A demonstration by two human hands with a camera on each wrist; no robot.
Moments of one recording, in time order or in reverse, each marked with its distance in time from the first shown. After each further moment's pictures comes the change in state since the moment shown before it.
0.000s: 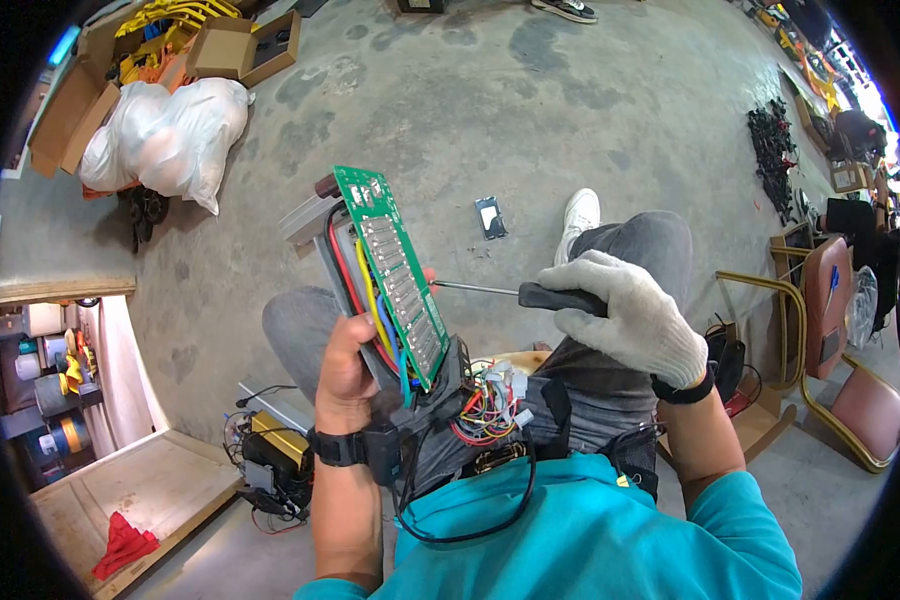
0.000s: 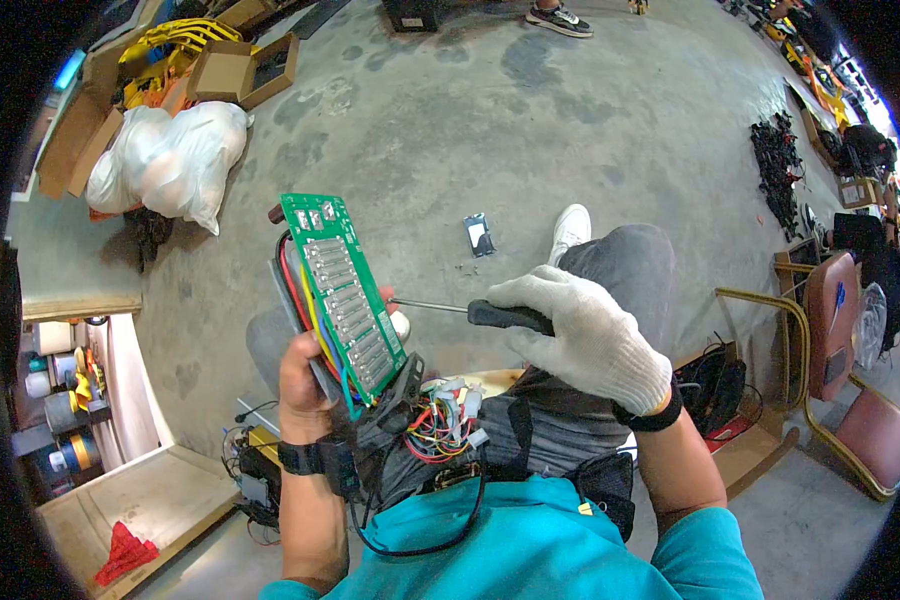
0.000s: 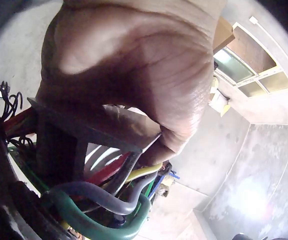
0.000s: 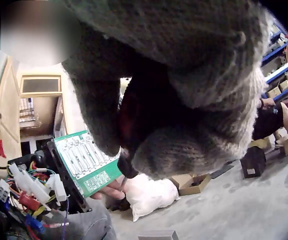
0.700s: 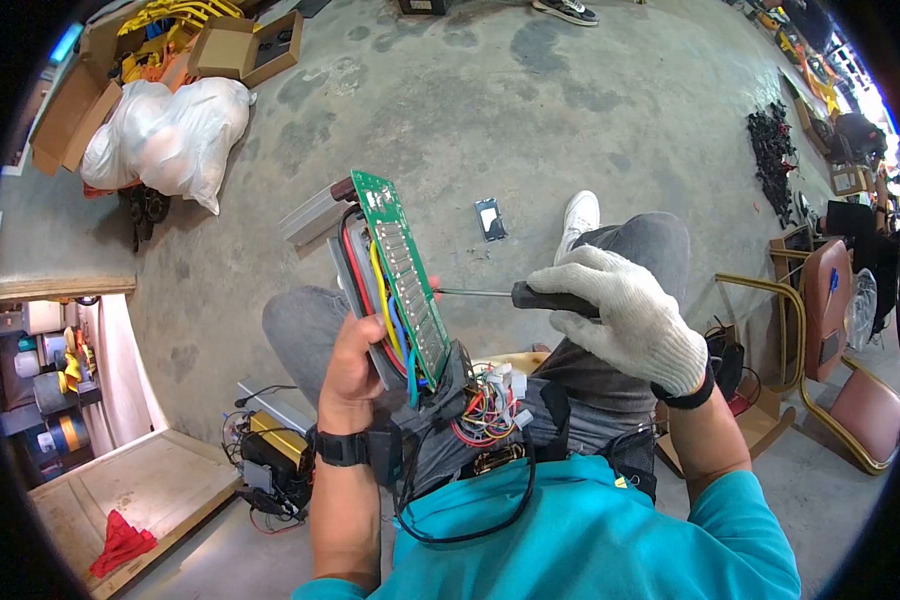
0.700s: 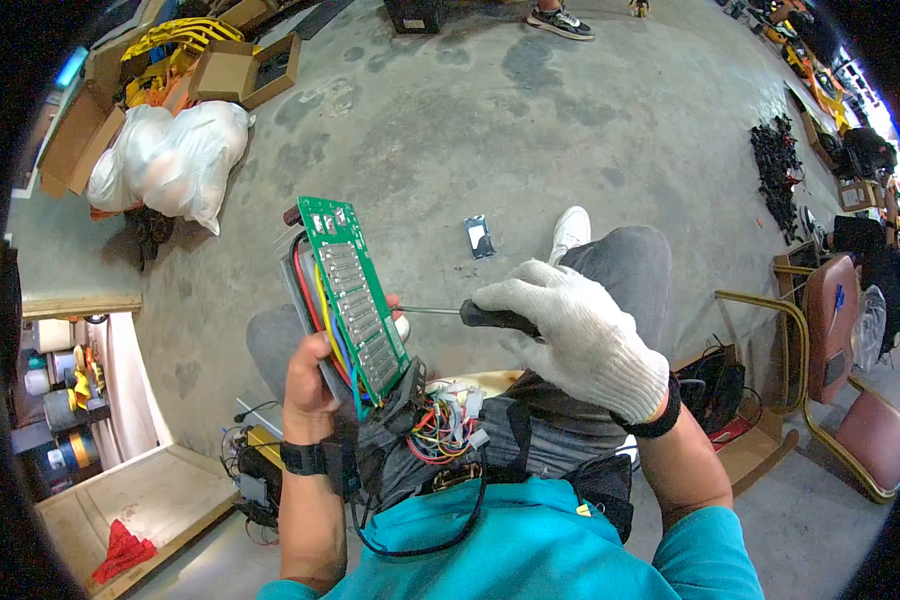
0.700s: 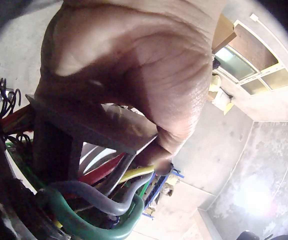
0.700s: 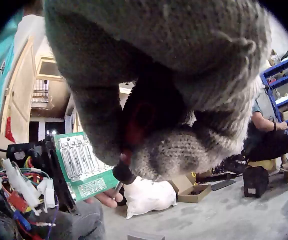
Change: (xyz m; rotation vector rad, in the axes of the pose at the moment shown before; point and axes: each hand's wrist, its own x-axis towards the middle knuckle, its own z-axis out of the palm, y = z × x) left_hand 0.002 -0.010 -0.015 -0.036 -0.092 -0.016; right_hand 0.004 -0.010 0.000 -0.150 0.042 -0.160
